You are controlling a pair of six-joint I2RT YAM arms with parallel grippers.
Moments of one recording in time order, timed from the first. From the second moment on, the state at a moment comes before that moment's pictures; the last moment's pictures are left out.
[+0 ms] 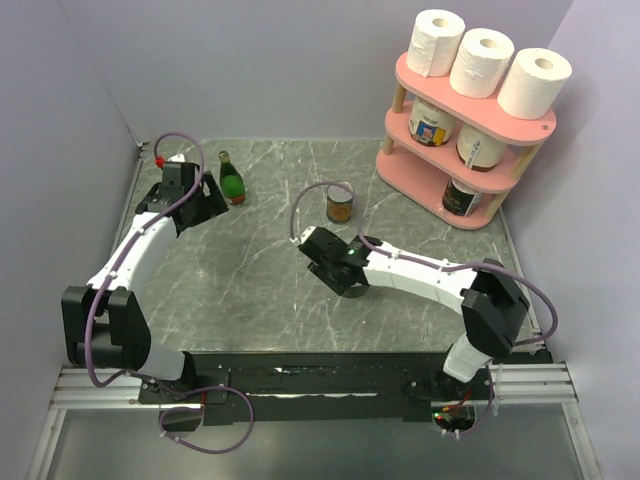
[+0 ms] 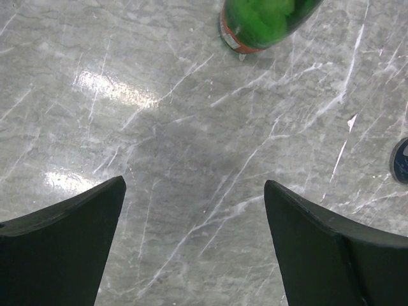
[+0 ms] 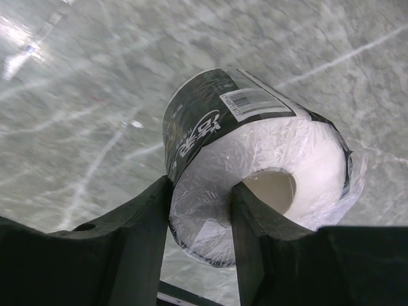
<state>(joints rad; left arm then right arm) -0.09 1.44 1.15 -0.50 -0.13 -0.49 0.97 1.63 1.21 -0.75 0.34 0.04</state>
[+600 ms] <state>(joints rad) -0.09 1.38 1.13 -0.48 -0.10 -0.49 0.49 1.45 1.11 -0.33 0.38 -0.55</state>
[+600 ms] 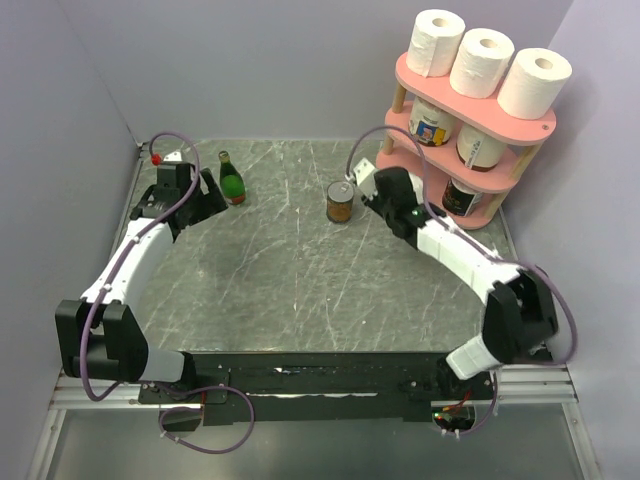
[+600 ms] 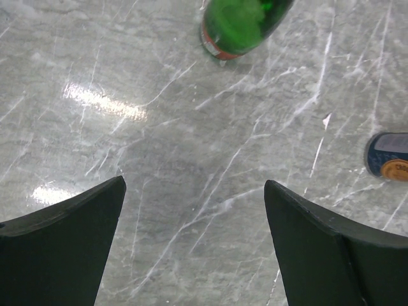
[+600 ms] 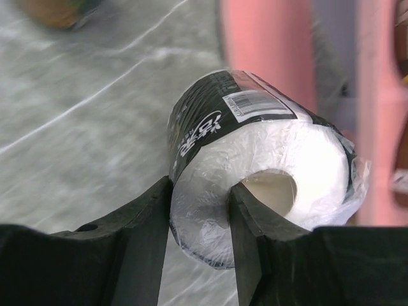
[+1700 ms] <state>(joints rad) -0.09 1.31 1.12 -0.45 0.00 -0.49 0.29 1.96 1.41 -0.08 0.27 -0.83</state>
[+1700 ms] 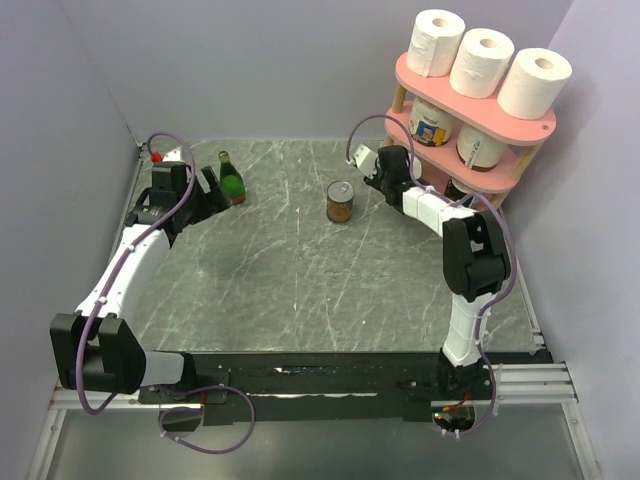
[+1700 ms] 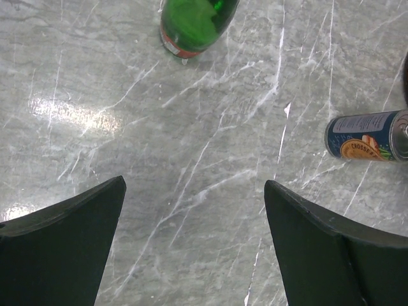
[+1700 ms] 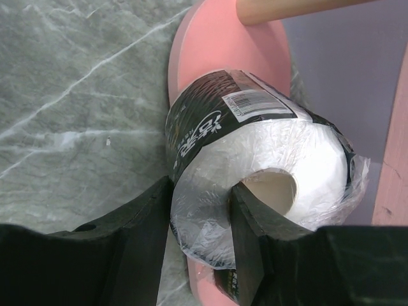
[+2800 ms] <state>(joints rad) -0.08 1.30 1.10 -0.42 0.08 -0.49 0.37 1.95 1.44 0.10 0.40 -0.94</state>
